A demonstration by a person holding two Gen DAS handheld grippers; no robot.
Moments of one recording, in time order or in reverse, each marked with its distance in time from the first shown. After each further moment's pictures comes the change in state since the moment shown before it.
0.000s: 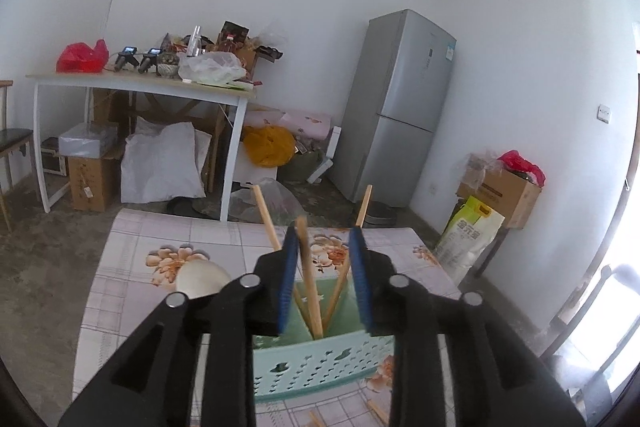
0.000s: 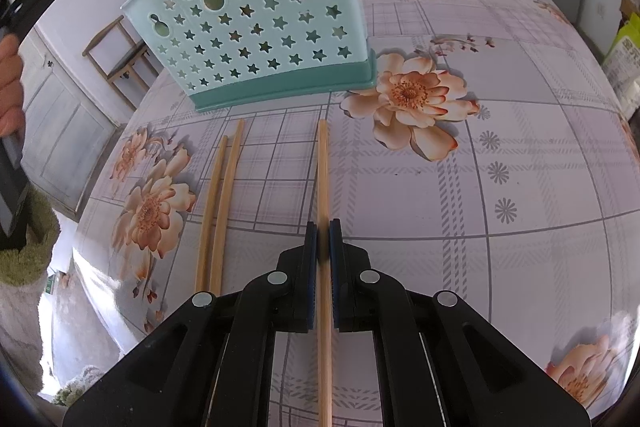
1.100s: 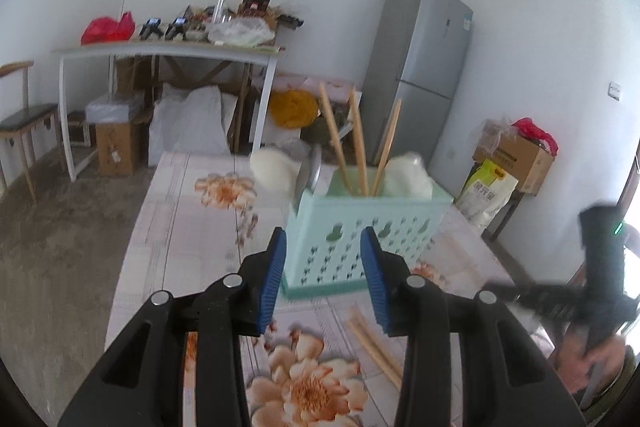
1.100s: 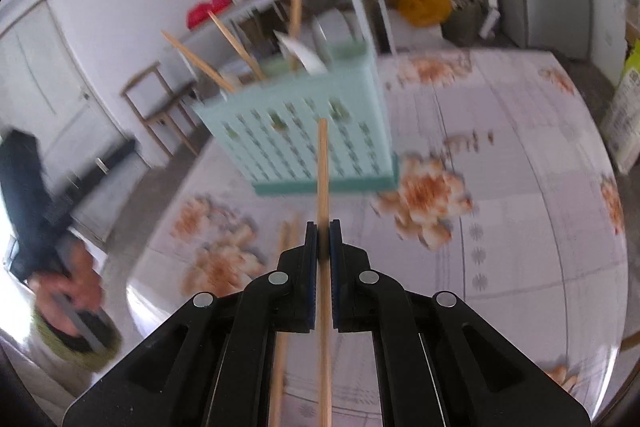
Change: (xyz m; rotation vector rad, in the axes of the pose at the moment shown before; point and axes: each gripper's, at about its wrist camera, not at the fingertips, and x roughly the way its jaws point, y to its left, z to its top) left arm -0.066 0.030 -0.074 -0.017 0.136 0.069; right arm -0.085 0.009 0.034 -0.024 -0.229 0.121
